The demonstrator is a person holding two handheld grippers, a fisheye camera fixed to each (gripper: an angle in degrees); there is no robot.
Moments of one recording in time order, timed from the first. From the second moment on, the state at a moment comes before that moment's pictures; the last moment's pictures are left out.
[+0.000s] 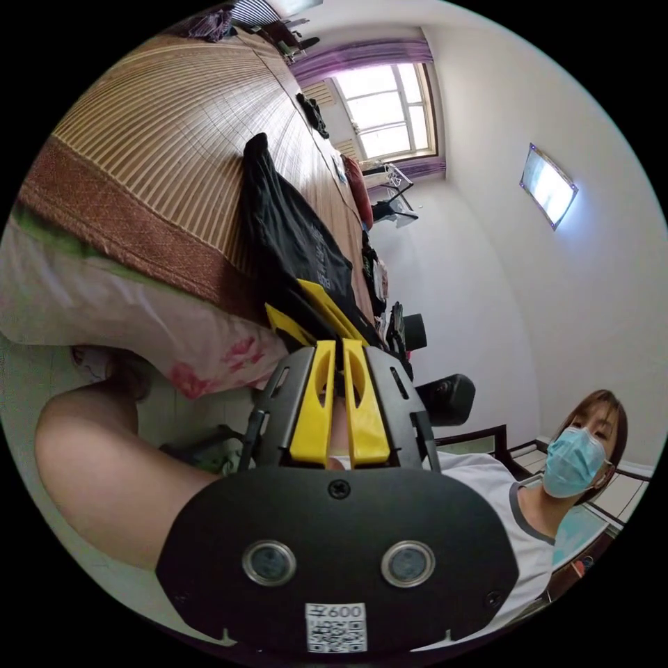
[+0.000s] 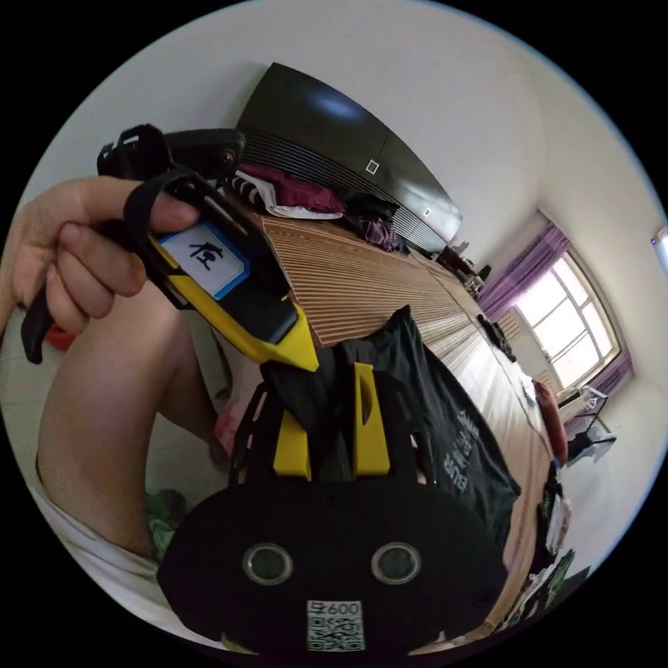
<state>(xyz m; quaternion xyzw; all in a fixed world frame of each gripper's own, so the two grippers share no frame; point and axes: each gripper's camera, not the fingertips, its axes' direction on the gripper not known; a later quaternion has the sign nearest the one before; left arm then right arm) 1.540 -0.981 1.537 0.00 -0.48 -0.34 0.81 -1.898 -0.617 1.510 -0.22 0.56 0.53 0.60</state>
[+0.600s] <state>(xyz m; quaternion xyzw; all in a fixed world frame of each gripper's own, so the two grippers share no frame) 1.437 -1.040 1.370 0.09 -0.49 -0.29 0.81 -1.821 -0.832 1.476 0.02 0.56 0.63 0.54</state>
